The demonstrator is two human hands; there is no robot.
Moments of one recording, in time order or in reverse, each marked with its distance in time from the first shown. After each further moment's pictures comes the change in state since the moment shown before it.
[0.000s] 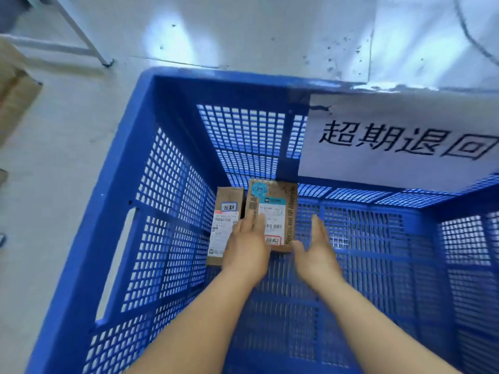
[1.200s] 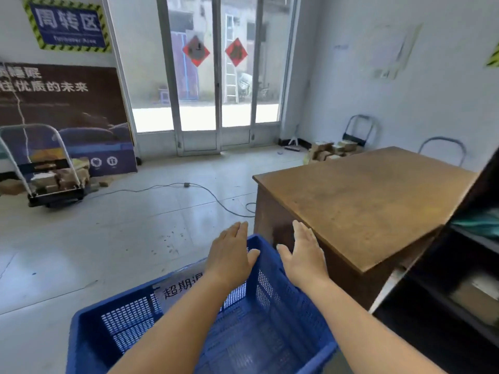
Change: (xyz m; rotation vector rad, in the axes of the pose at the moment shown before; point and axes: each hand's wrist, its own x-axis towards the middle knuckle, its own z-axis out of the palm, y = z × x) left_hand -0.433 0.313 -0.317 0.107 0.338 0.921; right_hand -0.543 -0.091 -0.361 -0.003 0.937 -0.085
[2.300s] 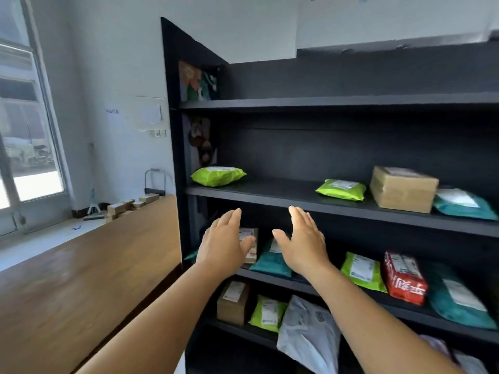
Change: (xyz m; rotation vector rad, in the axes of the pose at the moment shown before) left_hand -0.030 0.643 0.098 -0.259 -0.048 0.782; right_hand -0.144 0.385 -0.494 -0.204 0.673 0.427
